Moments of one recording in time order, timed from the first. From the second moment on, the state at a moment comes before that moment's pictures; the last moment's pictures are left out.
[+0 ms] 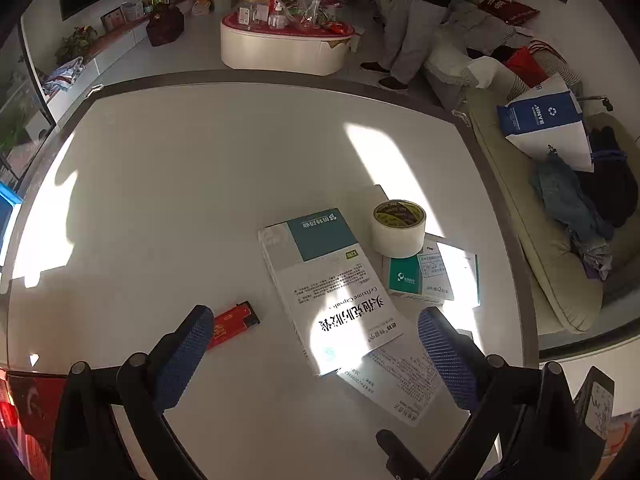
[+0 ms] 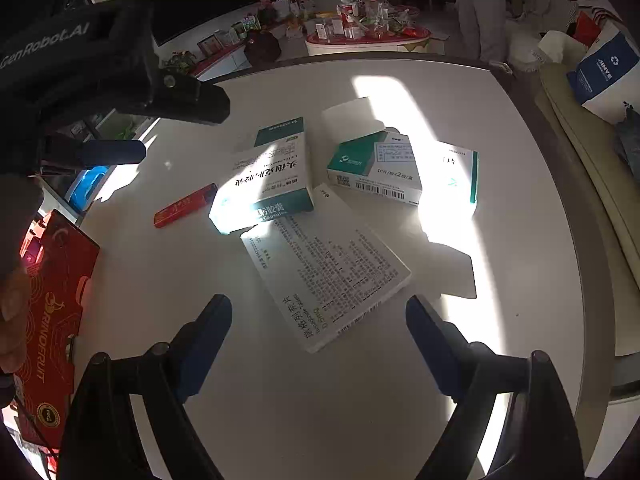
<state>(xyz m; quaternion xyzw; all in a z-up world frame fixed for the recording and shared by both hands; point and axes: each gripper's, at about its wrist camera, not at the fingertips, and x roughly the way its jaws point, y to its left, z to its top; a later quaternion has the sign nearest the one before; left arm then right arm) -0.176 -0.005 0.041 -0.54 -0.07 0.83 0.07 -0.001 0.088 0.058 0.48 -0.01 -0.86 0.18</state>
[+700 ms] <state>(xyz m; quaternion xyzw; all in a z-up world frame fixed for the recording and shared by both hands) -0.200 0.009 -0.002 -0.57 -0.08 0.81 0.06 -0.013 0.095 0.048 0.48 0.03 -0.86 0.19</state>
